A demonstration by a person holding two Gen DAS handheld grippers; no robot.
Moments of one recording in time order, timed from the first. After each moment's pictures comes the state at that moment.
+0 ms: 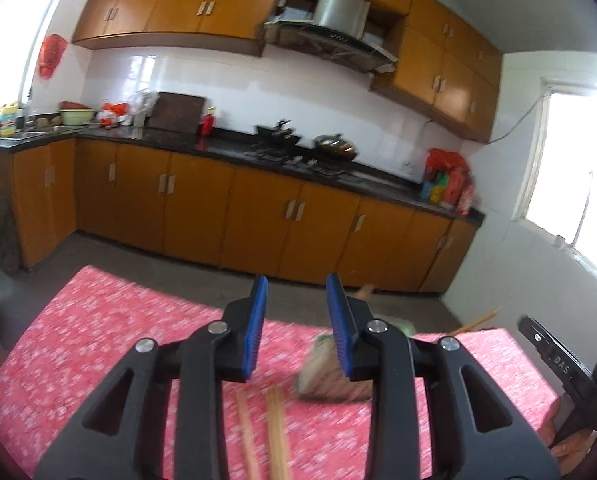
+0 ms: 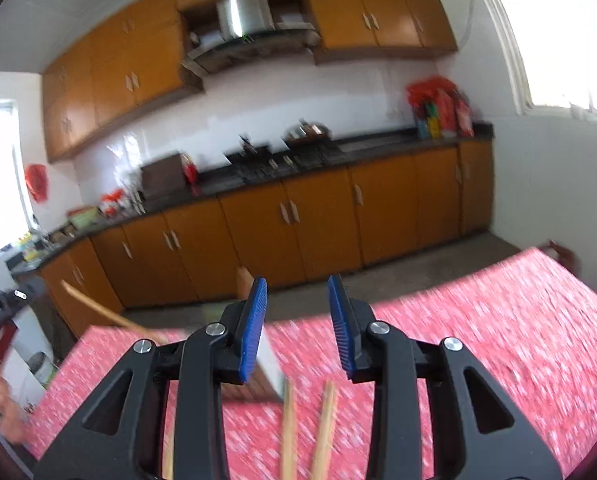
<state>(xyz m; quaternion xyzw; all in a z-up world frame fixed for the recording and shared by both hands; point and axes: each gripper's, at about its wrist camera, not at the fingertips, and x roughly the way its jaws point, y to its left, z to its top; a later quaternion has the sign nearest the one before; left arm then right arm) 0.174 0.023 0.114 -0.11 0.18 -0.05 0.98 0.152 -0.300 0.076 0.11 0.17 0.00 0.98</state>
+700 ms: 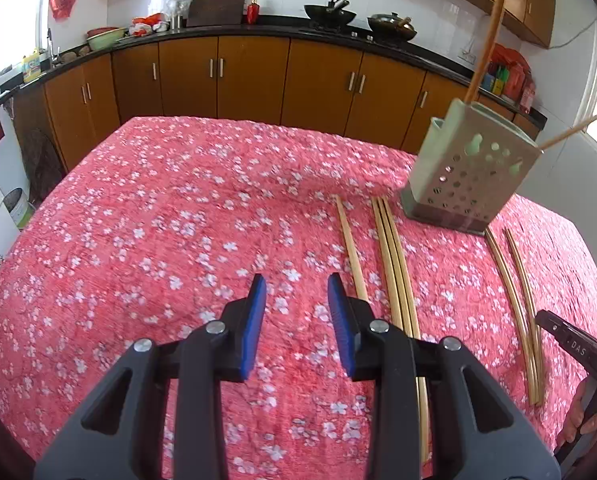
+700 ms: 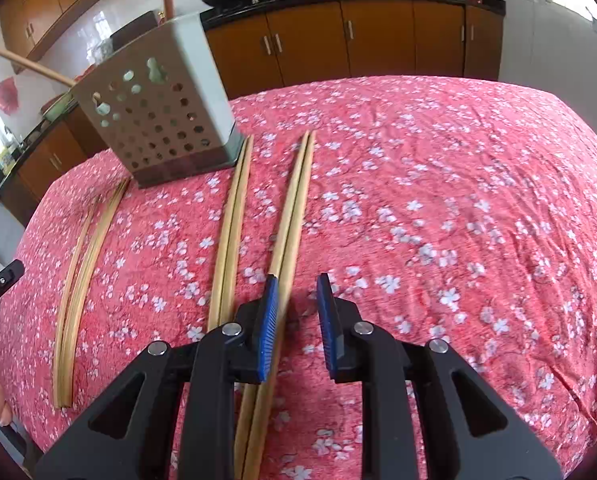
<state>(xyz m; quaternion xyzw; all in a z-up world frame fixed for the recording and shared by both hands) 0.154 0.048 -0.054 -0.07 0.38 0.01 0.92 0.158 -0.278 -0.102 0.10 0.42 0.02 0.90</state>
